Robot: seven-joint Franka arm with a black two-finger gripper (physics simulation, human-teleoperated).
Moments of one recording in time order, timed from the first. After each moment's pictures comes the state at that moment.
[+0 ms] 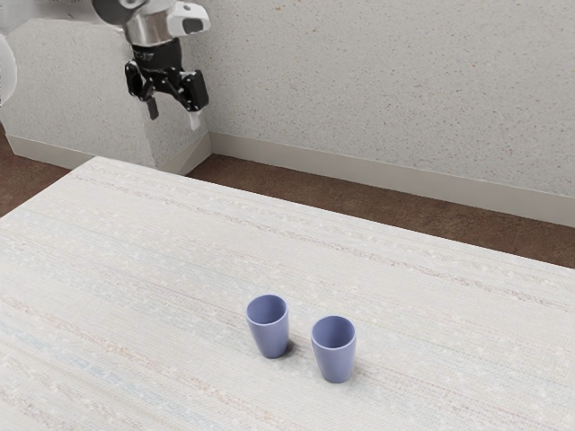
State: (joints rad) arm -0.32 0.23 0.40 -1.27 -0.04 1.53 0.05
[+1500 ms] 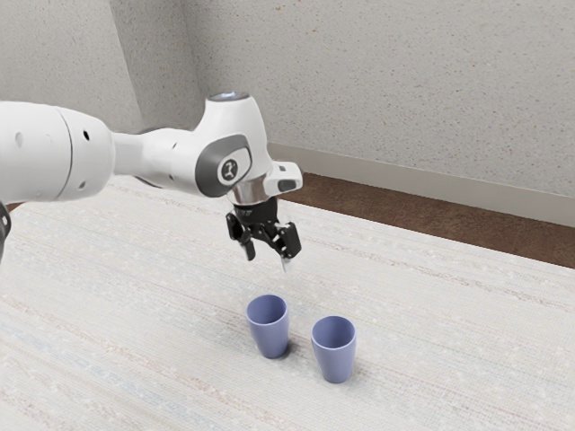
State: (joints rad) arm -0.41 0.28 0.24 -1.85 -0.19 2.11 0.02
